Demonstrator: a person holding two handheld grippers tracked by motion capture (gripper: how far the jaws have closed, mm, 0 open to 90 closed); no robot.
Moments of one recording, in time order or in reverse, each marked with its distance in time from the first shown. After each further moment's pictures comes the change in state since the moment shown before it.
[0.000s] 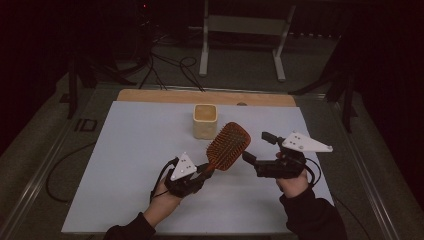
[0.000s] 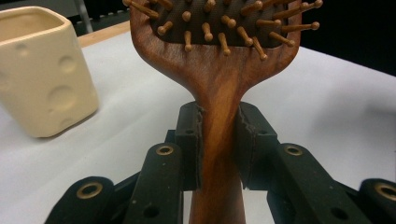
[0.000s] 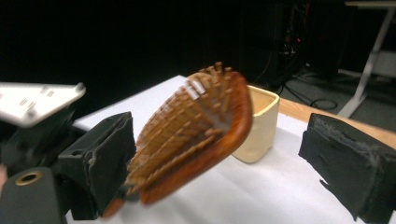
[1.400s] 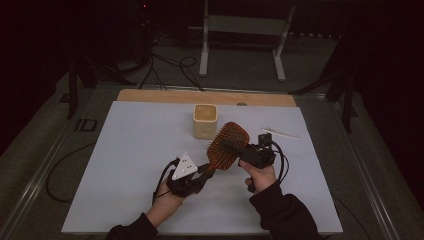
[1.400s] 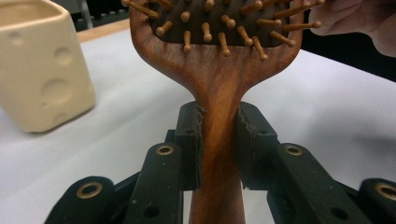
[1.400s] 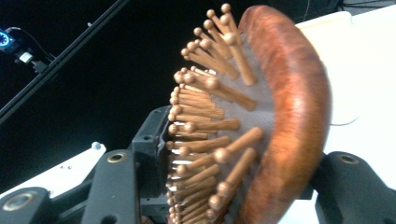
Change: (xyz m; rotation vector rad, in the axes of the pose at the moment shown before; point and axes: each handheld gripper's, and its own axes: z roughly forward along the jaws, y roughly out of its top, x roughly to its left) left arm 0.001 -0.006 0.009 -0.010 -0.001 -0.045; right arm -0.003 -0.025 0.069 0.045 0.144 0.555
